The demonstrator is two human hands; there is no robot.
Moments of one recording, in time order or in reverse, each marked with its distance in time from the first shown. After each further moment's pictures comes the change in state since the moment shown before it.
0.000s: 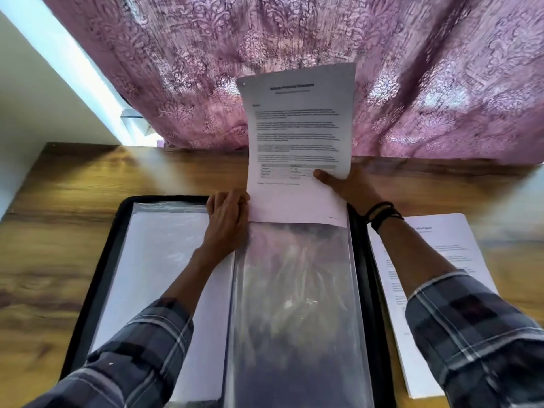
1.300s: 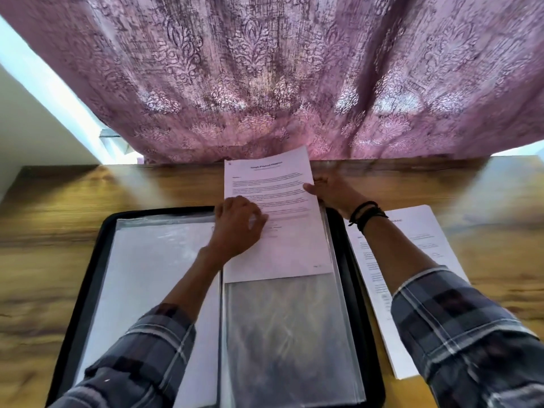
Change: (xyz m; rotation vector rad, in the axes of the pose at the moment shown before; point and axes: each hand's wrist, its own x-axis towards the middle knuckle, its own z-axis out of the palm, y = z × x) left_hand 0.011 0.037 0.017 0.217 -0.161 0.120; right_hand -0.004 0.015 -0.015 0.032 -0.099 0.237
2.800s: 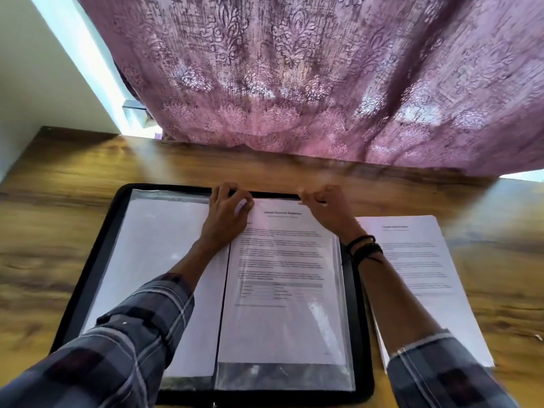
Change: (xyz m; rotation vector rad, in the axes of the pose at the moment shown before) left_hand -0.023 -0.042 0.003 -0.209 0.213 -0.025; right_hand -0.054 -0.005 0.052 -0.479 0.220 -0.298
